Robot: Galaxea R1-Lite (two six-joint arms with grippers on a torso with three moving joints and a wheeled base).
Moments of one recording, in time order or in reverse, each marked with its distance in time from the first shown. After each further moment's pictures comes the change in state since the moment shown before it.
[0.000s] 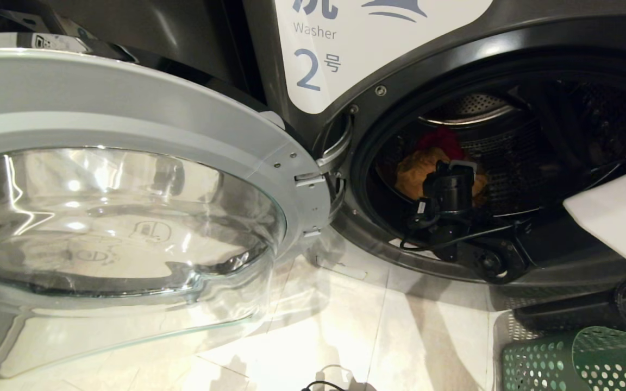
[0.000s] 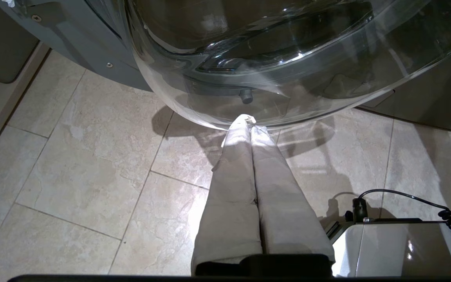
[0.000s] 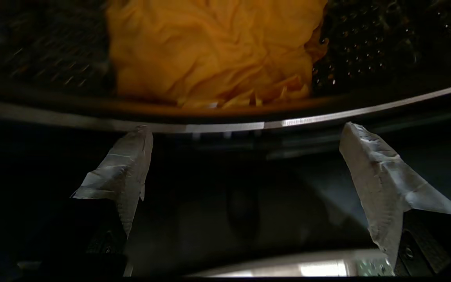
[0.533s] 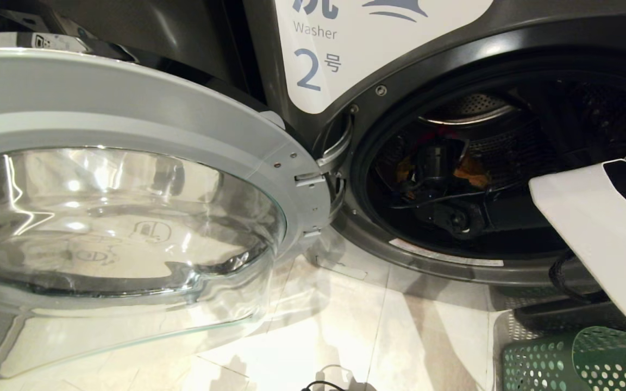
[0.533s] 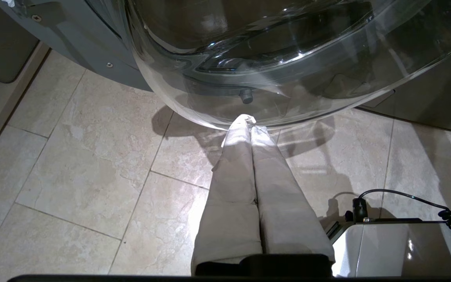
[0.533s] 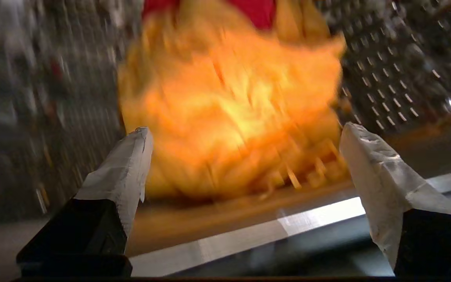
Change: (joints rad) left arm 0.000 0.000 0.000 0.000 0.000 0.000; right arm -0.057 0.192 -0.499 0.220 -0.035 0.073
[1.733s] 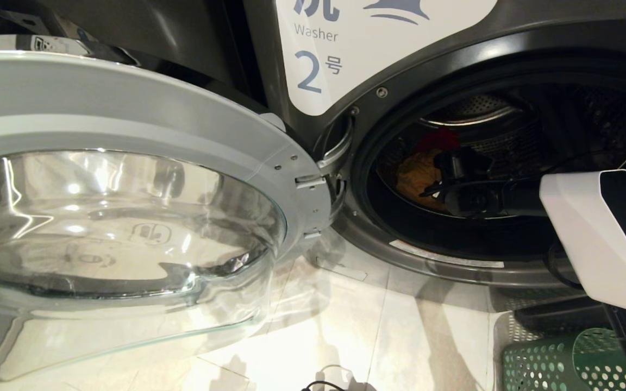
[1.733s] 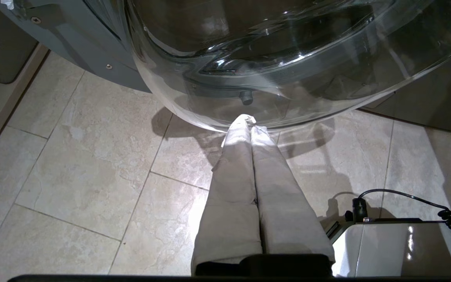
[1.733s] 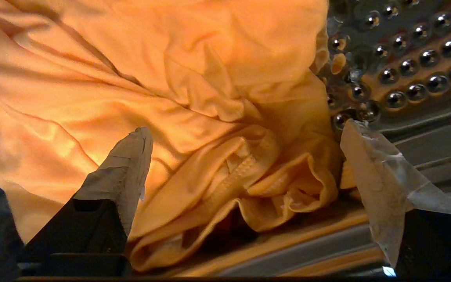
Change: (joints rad) left arm 0.000 0.000 0.000 0.000 0.000 0.000; right arm -0.202 0.155 -0.259 0.467 0.242 0.299
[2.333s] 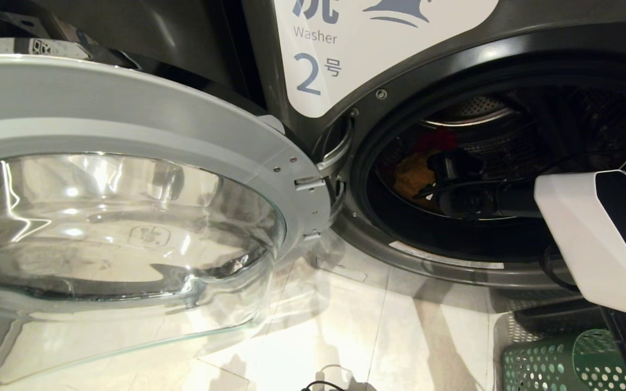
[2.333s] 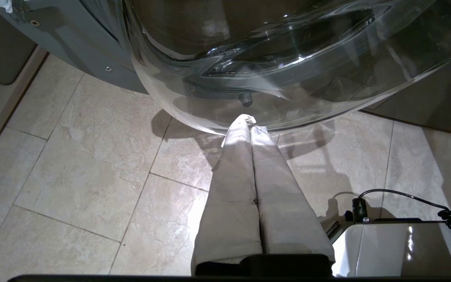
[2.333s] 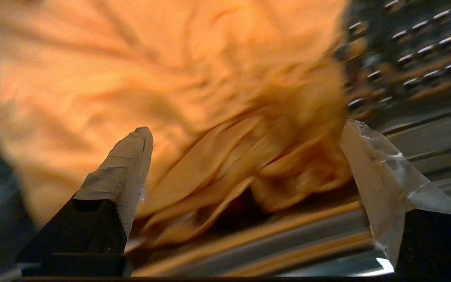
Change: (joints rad) left arm 0.000 0.000 0.000 0.000 0.000 0.000; right arm 0.045 0.001 0.001 0.016 0.037 0.001
